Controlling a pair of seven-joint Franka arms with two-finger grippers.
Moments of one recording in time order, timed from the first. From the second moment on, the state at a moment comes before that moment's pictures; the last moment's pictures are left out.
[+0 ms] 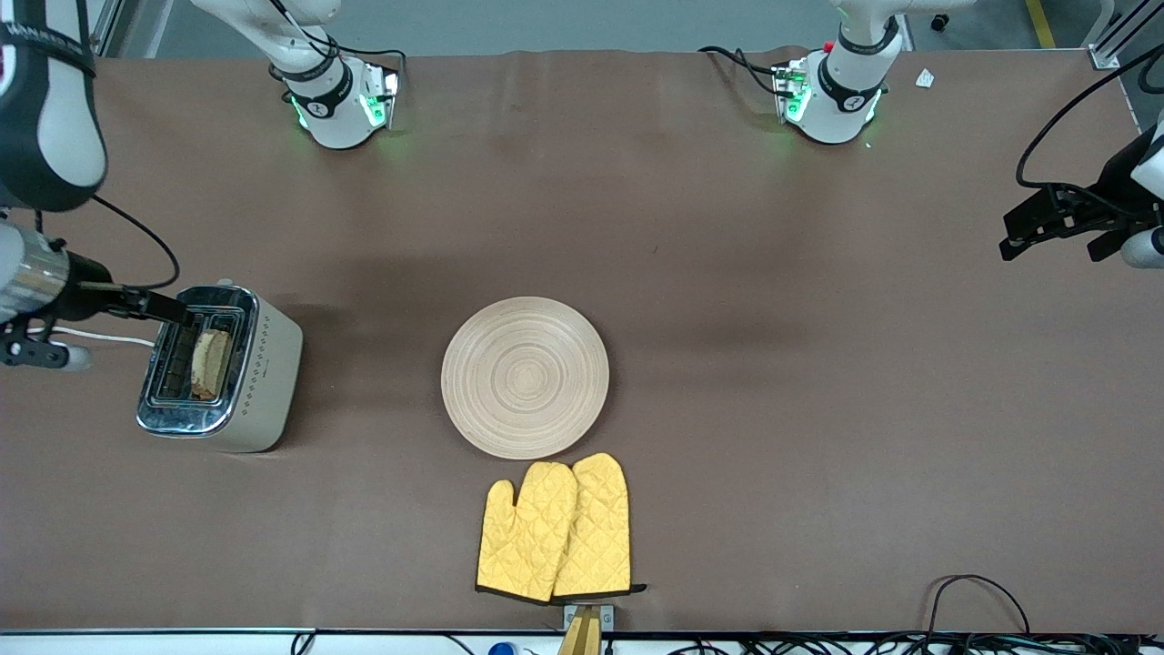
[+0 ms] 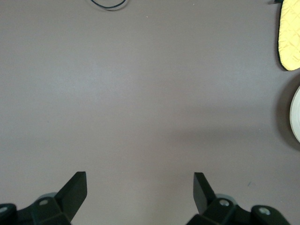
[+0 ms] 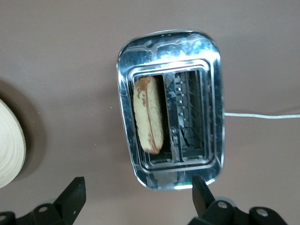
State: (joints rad) left arm -0.03 0.05 -0.05 -1.45 0.00 1.55 -0.04; right arm -0.15 0.18 0.07 -1.72 0.02 1.78 0.07
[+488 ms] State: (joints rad) left arm -0.03 0.05 -0.05 -1.45 0.00 1.55 -0.04; right arm -0.15 0.31 0.07 -1.73 -0.01 1.90 0.07
